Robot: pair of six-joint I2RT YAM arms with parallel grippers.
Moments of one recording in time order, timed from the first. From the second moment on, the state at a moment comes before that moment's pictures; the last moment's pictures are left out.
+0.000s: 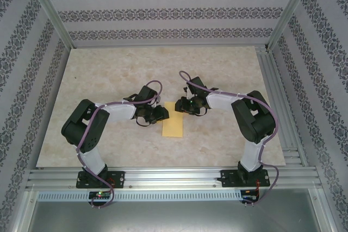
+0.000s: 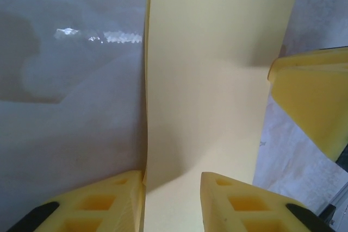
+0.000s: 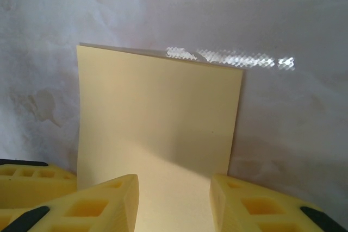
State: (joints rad) left arm -0.55 1.76 0.89 -0.18 0.46 -0.82; right arm 0.53 1.87 1.05 -0.28 -0.40 0.60
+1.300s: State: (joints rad) left arm -0.57 1.71 0.89 -0.20 0.44 -0.85; right arm 0.71 1.24 0.74 -0.30 -0.15 0.36
